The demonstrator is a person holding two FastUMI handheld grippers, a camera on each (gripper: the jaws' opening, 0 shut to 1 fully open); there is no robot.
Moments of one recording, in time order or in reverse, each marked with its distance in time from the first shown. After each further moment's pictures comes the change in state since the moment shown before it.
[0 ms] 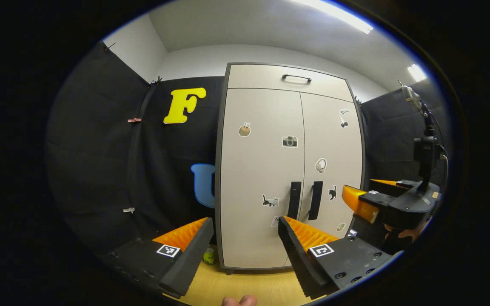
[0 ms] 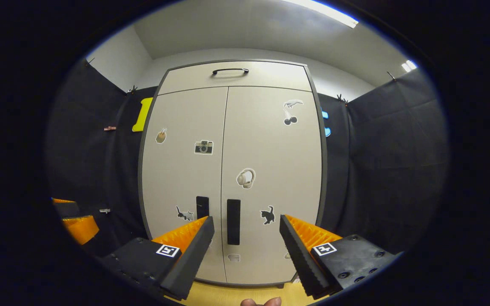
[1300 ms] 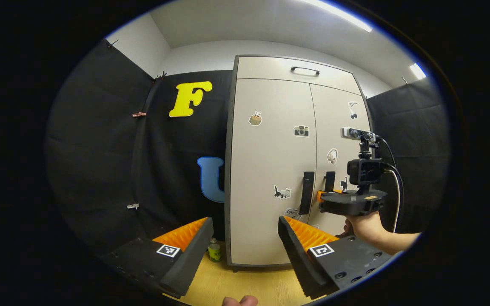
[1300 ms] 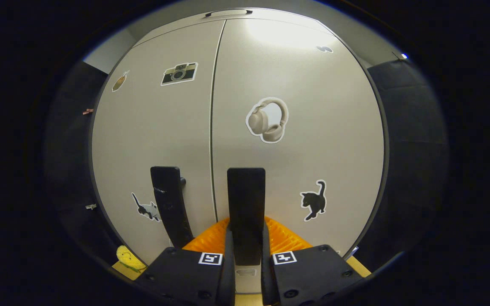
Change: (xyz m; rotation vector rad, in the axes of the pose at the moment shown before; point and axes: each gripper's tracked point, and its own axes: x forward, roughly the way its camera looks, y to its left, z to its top) left arm 0.004 0.023 -0.025 -0.015 0.026 0.026; right arm 0.143 0.020 -0.107 0.040 0.187 -0.051
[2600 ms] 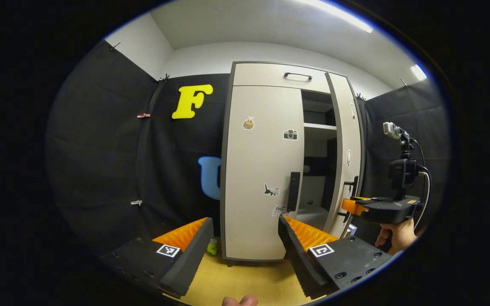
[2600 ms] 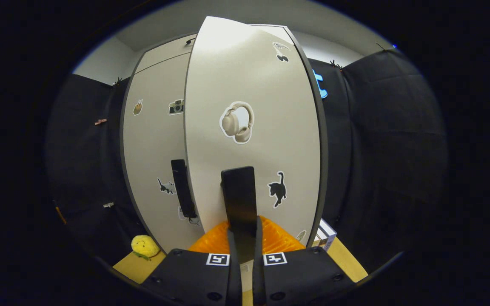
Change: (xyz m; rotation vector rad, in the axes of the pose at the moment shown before) left arm -0.042 -0.040 0.003 -0.004 0.009 0.006; right arm -0.088 -0.040 0.012 0.054 0.028 0.062
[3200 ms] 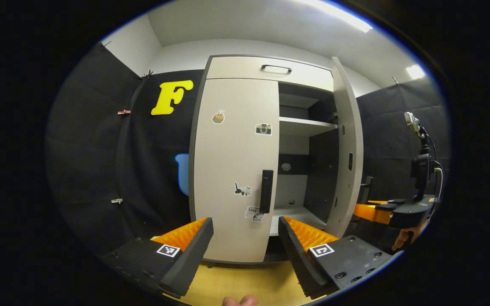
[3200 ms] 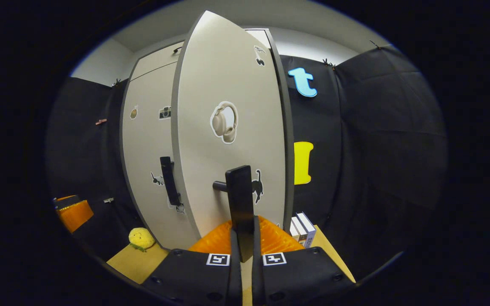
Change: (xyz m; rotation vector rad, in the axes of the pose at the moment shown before) left arm 0.039 -0.070 -0.005 -0.010 0.003 -0.091; right arm -0.031 -0.042 0.002 -0.002 0.024 0.027
